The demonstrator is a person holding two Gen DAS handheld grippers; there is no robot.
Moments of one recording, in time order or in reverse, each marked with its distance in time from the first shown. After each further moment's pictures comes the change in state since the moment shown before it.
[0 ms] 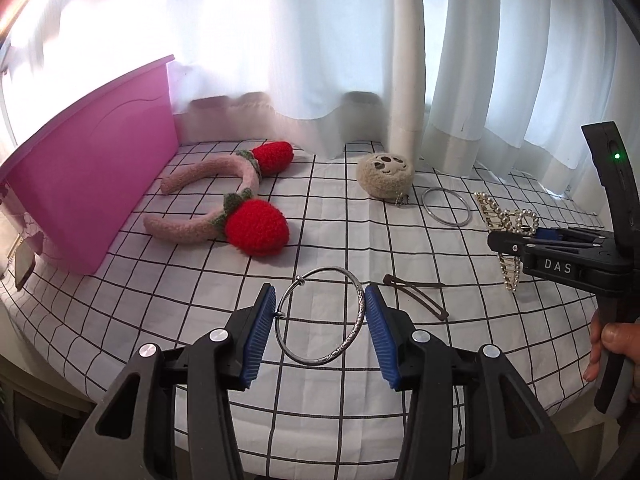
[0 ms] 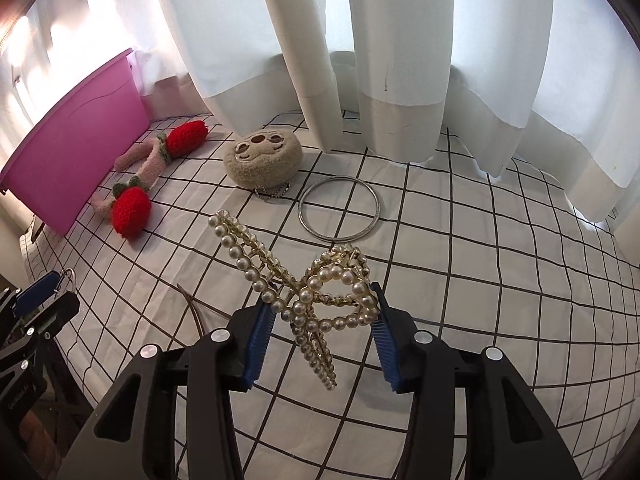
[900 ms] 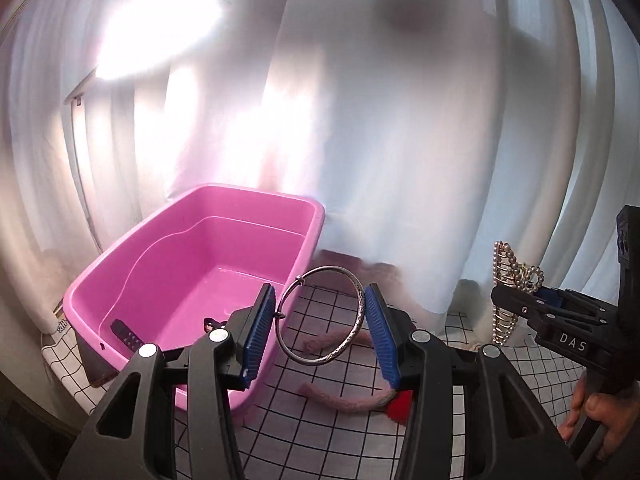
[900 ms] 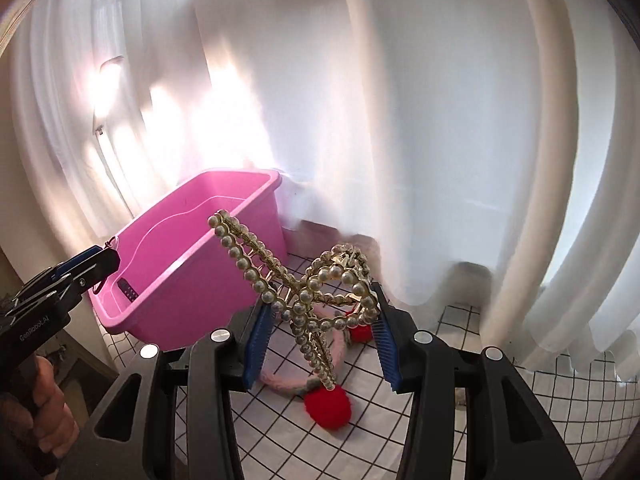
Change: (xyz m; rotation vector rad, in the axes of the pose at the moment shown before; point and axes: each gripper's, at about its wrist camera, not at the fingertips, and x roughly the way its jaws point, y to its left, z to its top) left arm -0.095 0.220 0.152 -0.193 -0.266 0.077; right arm -0.077 0.202 0.169 -0.140 -0.285 0.225
